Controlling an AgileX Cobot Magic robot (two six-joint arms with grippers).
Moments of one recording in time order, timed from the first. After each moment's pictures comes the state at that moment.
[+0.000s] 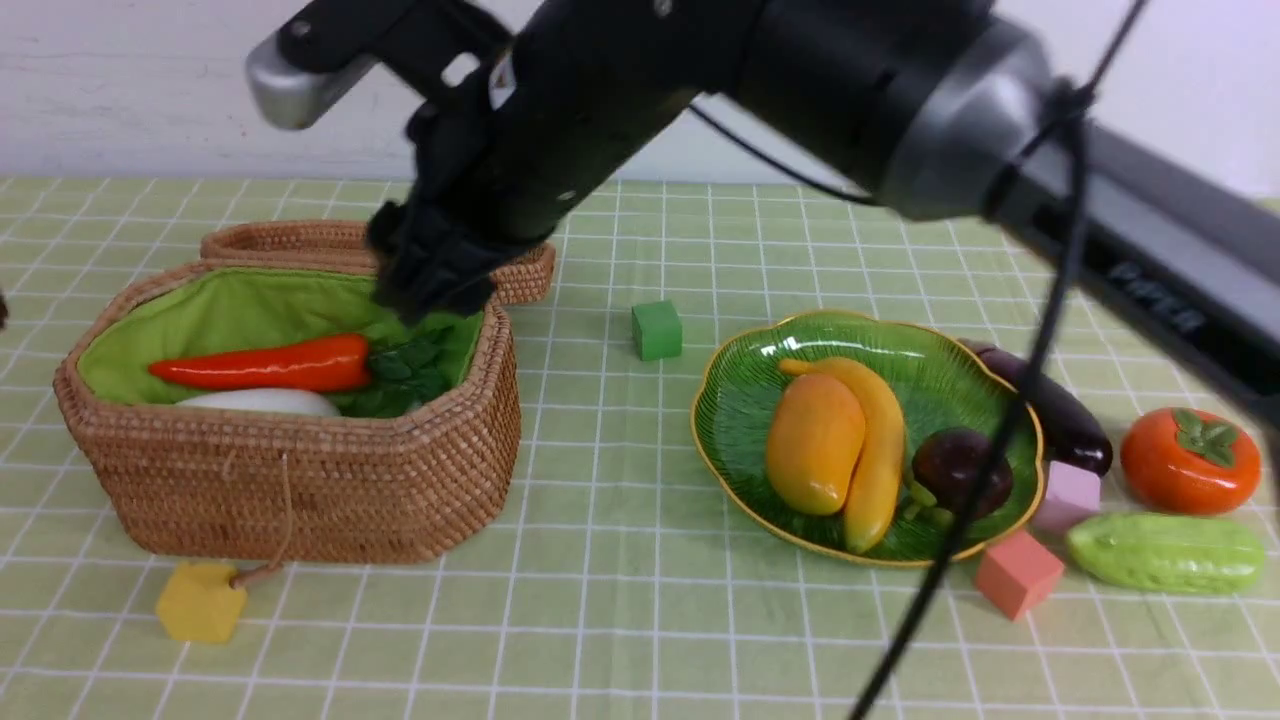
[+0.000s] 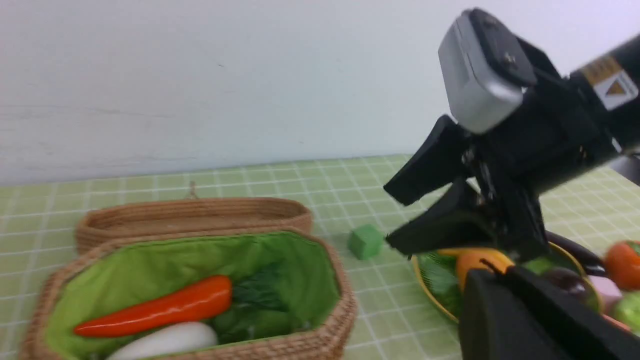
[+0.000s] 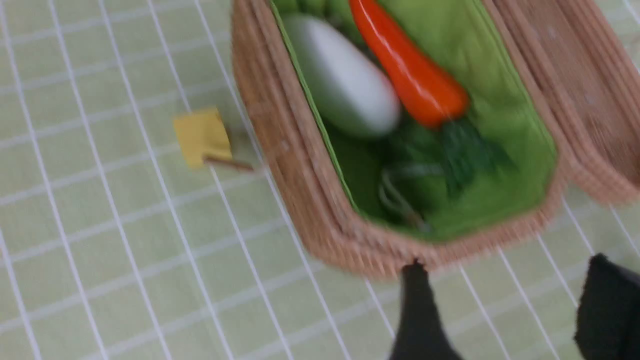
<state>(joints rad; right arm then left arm) 0.79 2.05 -2.29 0.09 1.15 -0.30 -0.90 0.50 -0.76 0.77 0.63 -0.87</state>
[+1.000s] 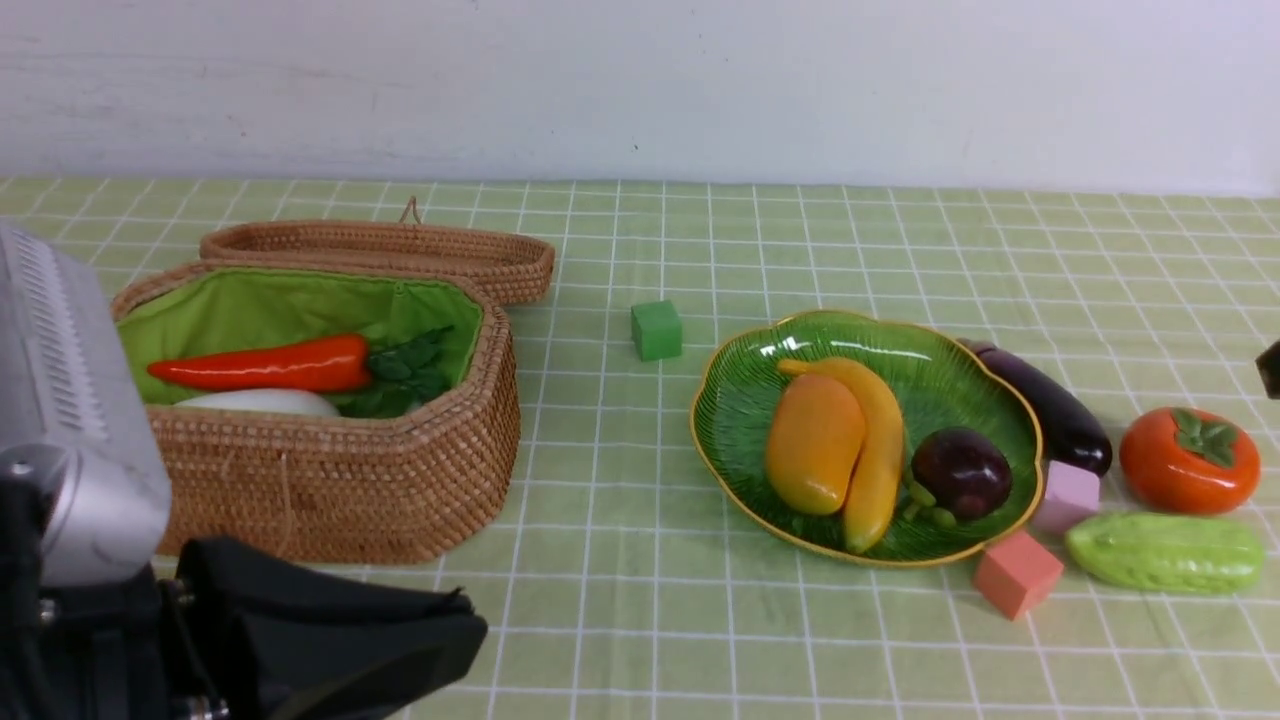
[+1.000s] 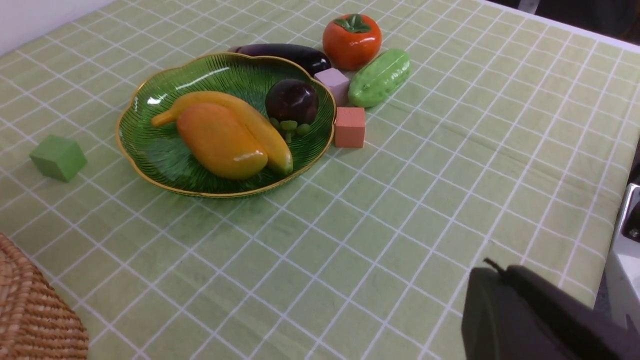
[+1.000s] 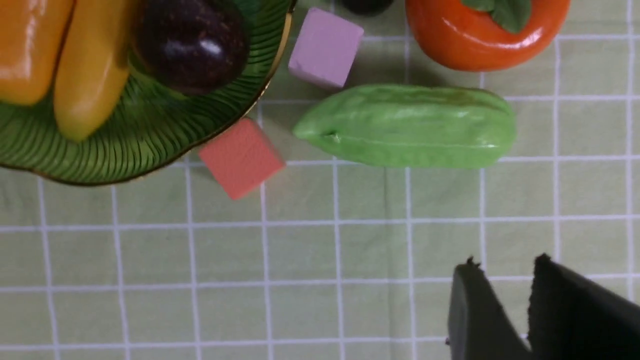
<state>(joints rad) -0.10 1.40 -1.23 0.10 1.11 0.00 -0.90 0.70 -0.76 -0.14 0.53 0.12</state>
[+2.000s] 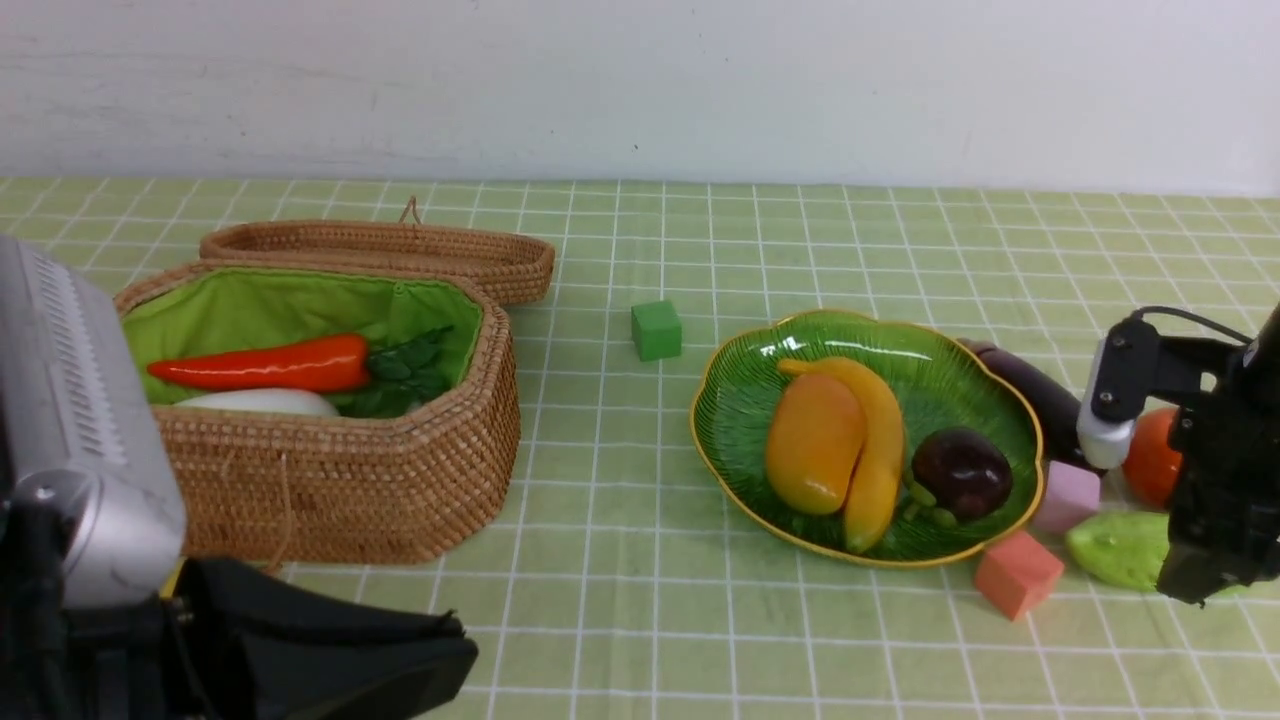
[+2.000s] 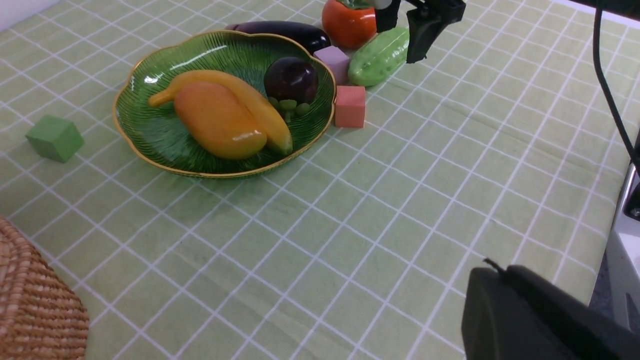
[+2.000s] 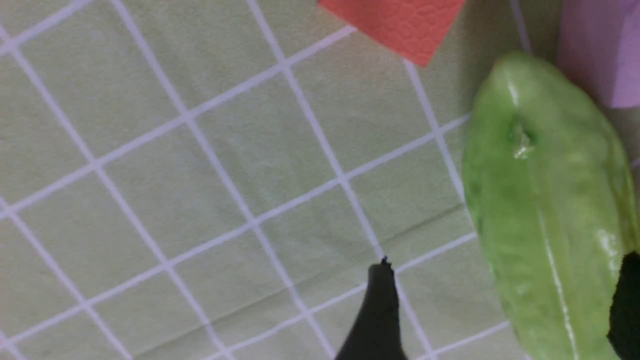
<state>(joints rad) -0.01 1.74 -1.23 0.05 1.00 -1.06 -0.90 0.70 -0.76 -0.13 0.57 0.12</state>
